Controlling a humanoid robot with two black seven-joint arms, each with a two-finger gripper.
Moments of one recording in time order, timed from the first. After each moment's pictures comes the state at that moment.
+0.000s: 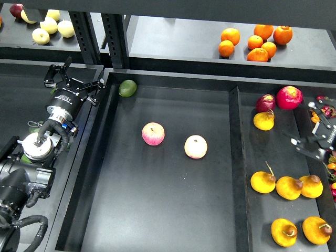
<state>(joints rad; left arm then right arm) -0.55 0.00 -1.56 -0.65 0.04 -0.49 0.17 0.49 -0.42 1.08 0.84 0.20 0.58 -0.49</state>
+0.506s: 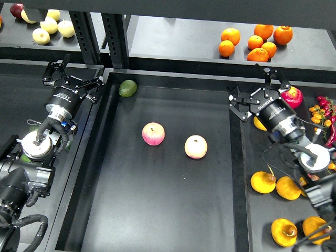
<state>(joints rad) -0.55 0.00 -1.56 -0.65 0.04 -0.49 0.17 0.55 -0.13 1.13 0.72 0.06 0.58 -0.10</state>
